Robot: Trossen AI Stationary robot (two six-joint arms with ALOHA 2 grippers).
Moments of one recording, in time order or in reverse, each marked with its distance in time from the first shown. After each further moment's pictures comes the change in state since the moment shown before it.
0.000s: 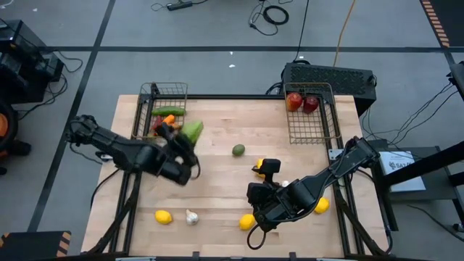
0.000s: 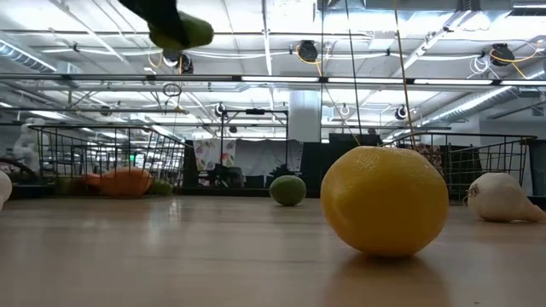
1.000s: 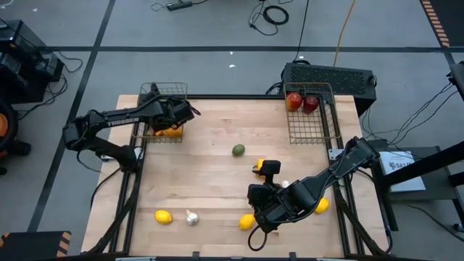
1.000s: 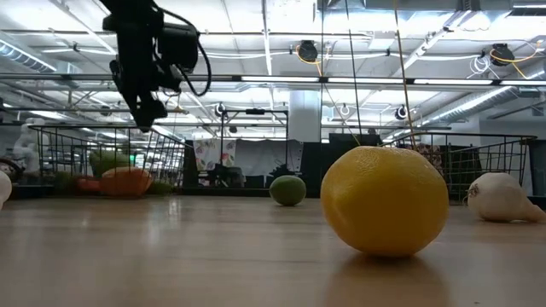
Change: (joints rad) left arm 0.810 -0.040 -0.304 0.200 0.155 0.431; right arm 0.007 0.000 0.000 -0.002 -0.021 0.000
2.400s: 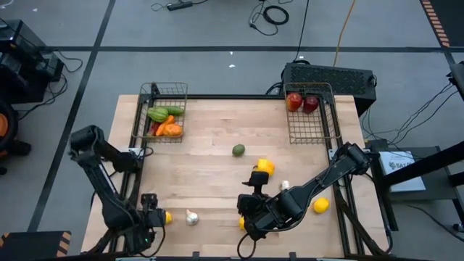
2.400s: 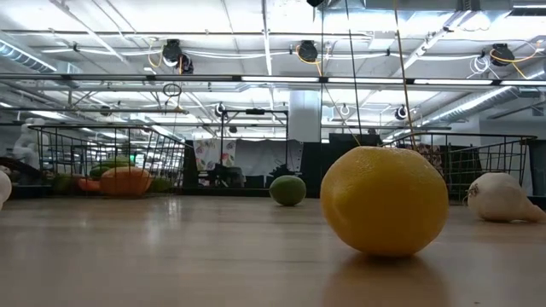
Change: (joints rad) left arm -1.516 0.229 0.106 0.066 0.760 -0.785; right arm -0.001 0.106 0.000 0.183 -0.073 0.003
